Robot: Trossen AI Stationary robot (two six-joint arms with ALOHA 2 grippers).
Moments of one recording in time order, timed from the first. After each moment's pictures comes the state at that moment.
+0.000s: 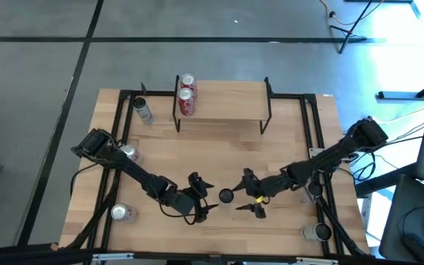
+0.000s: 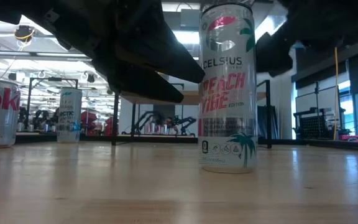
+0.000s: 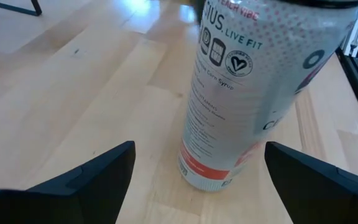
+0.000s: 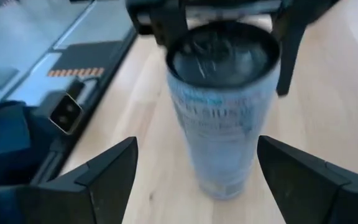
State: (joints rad) left arm -0.50 1.86 0.94 0.33 -0.60 -0.52; right arm 0.47 1.47 0.68 0.30 0.10 0.27
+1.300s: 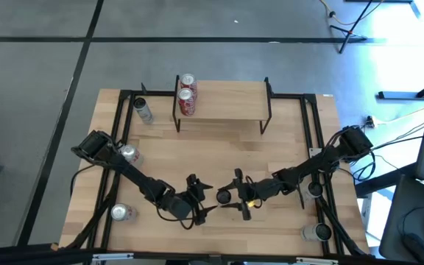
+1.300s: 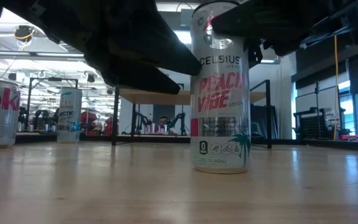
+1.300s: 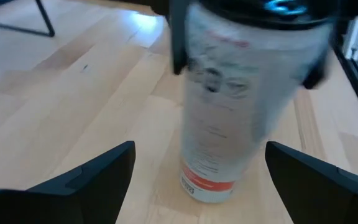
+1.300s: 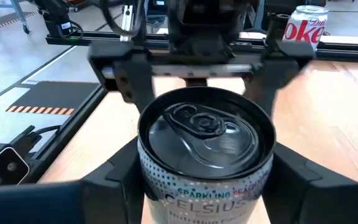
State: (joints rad) left arm -0.55 1.86 0.94 0.36 -0.70 -0.46; right arm 0.46 1.70 0.71 0.70 0.25 0.10
